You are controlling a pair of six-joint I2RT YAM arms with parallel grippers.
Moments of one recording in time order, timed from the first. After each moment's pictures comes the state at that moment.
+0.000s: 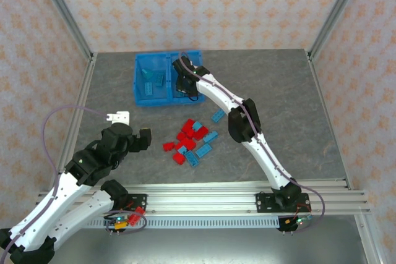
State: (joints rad) left arm -0.58 0.60 0.76 -0.90 -0.45 -0.46; right arm 0.67 2.66 2.55 -0.92 0.08 0.85
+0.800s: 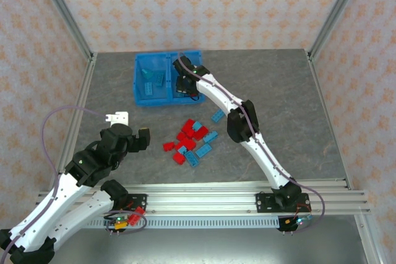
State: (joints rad) left arm -0.58 0.60 0.75 -0.90 -0.48 -0.46; right arm 0.66 2.73 2.66 -0.98 0.06 0.70
